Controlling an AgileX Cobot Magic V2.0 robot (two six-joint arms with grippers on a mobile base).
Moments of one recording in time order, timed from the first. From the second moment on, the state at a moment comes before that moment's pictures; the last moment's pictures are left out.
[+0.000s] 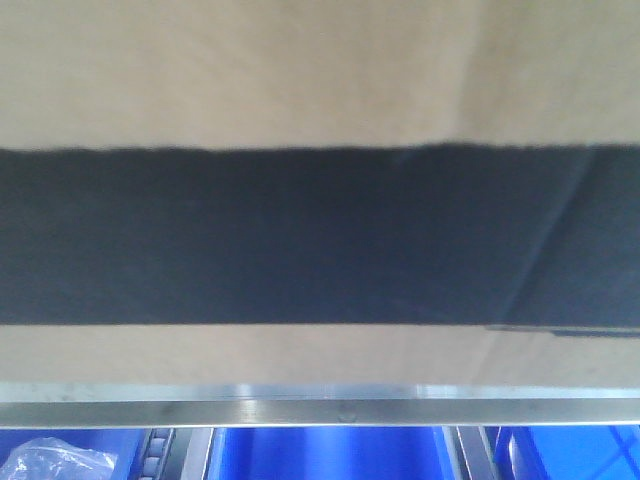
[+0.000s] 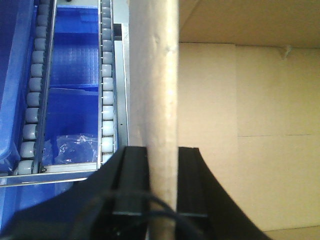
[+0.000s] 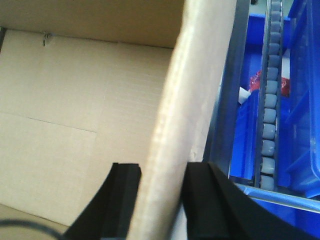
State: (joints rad) left arm -0.28 0.61 -1.25 -0.01 1.21 -0.12; right arm 0.00 0.55 -1.15 0.30 1.20 -0.09
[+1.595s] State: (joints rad) left arm -0.28 0.60 -1.25 -0.01 1.22 -0.12; right arm 0.00 0.55 -1.15 0.31 1.20 -0.09
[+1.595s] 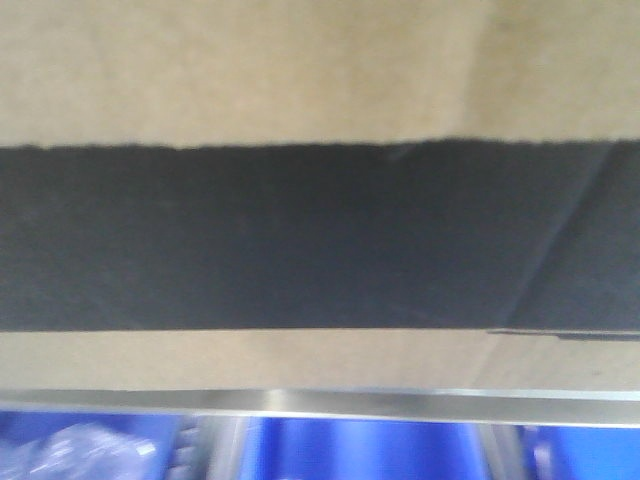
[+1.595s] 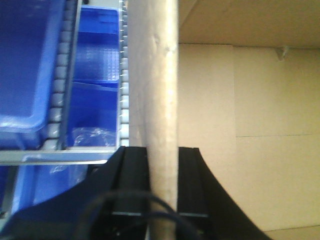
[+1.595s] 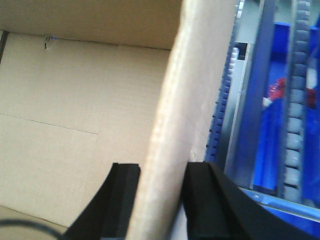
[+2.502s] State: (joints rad) left arm -0.28 0.60 -1.25 -0.01 1.22 -0.12; right arm 0.00 0.55 -1.15 0.31 1.20 -0.09
